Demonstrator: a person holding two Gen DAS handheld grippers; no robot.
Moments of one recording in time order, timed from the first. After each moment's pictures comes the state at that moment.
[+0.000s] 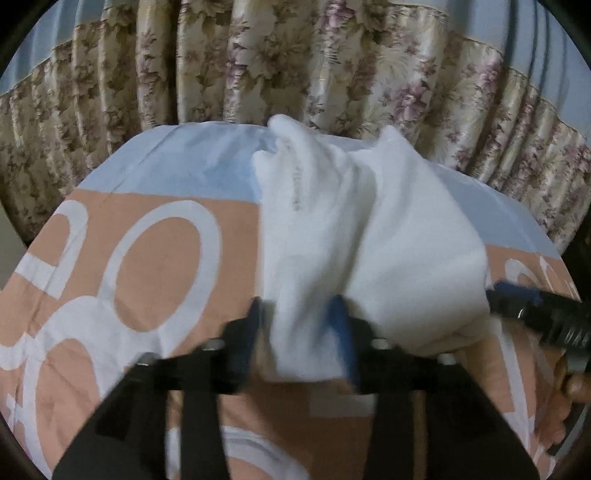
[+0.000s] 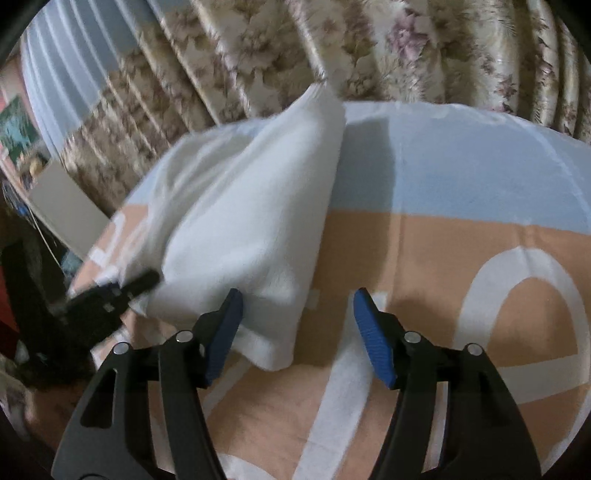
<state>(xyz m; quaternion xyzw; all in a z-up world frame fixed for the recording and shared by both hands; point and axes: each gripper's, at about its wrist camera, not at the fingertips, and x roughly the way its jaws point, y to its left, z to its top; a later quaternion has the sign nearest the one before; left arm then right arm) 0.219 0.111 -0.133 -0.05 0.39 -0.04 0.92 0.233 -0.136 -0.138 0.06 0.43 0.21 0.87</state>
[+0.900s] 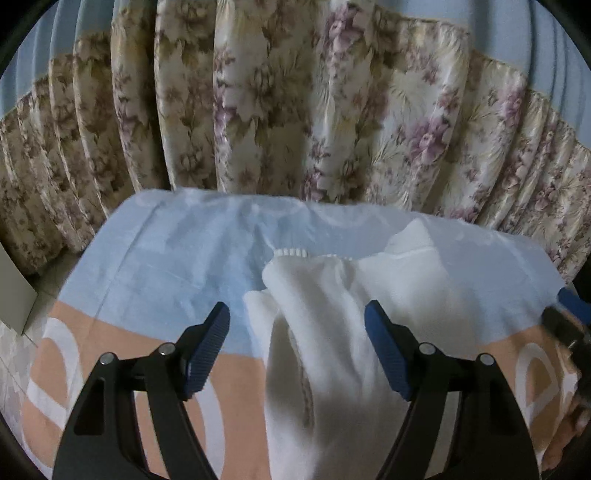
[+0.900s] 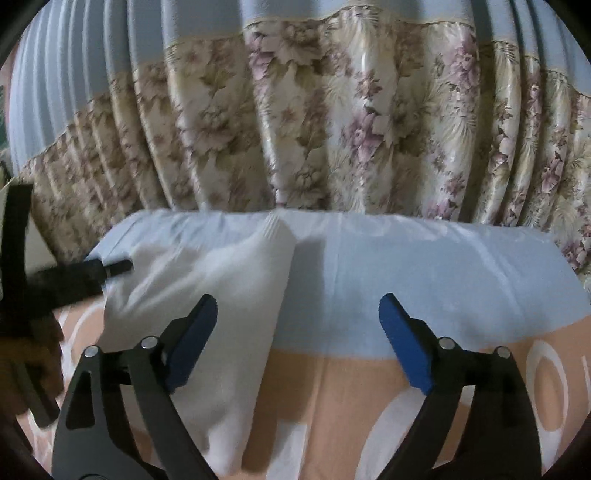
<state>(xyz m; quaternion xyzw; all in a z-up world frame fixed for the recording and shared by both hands) 0.342 0.109 -0.080 -0.03 0.38 -0.04 0.92 0.280 -0.153 -0.065 0.03 0.30 0.10 0.95</state>
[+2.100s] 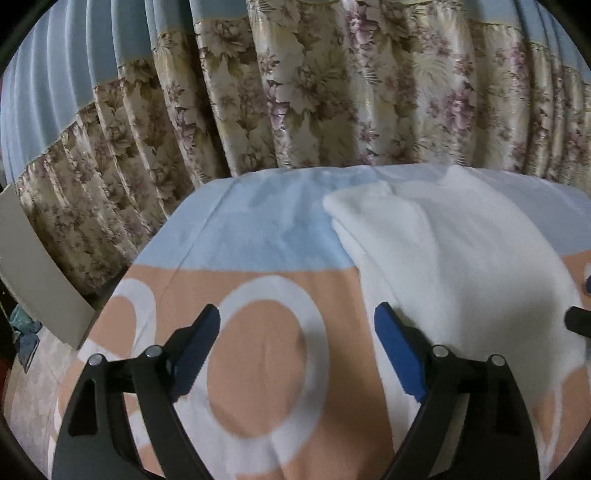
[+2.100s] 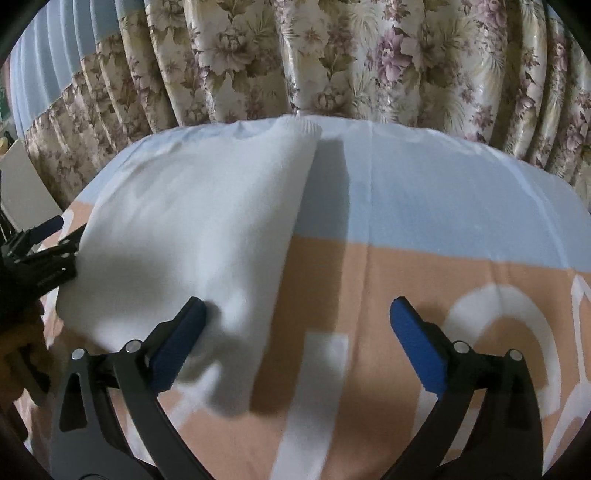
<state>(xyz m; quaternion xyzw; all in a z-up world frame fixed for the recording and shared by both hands) 0.252 0.142 -0.128 0.07 0.33 0.04 0.94 0.246 -0.137 -0.146 0.00 0.40 0.13 0.91</state>
